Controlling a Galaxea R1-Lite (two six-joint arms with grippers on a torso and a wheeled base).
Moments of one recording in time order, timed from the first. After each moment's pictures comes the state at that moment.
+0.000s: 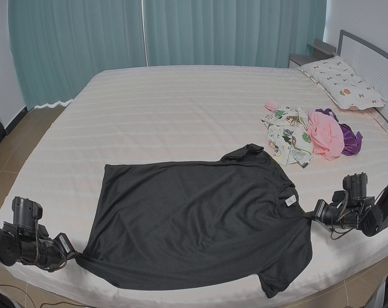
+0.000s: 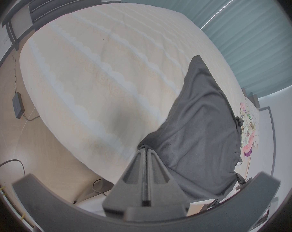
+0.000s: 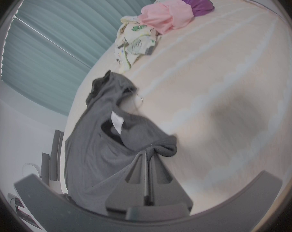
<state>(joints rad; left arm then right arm) 0.05 1.59 -0.25 -0.34 -0.16 -0.71 0.05 1.96 -0.44 -0.81 0.24 0.62</state>
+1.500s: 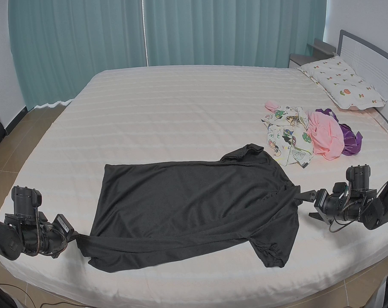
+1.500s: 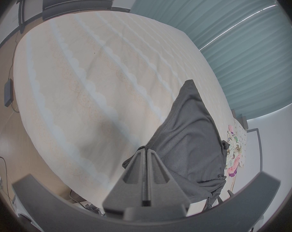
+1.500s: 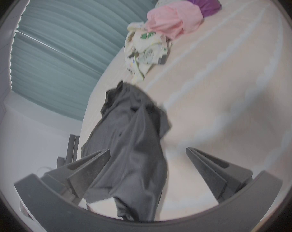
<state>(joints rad) 0.07 1.65 -0.29 -0.54 -0.17 -0.86 0.01 1.96 -0.51 -0.80 0.38 0.68</state>
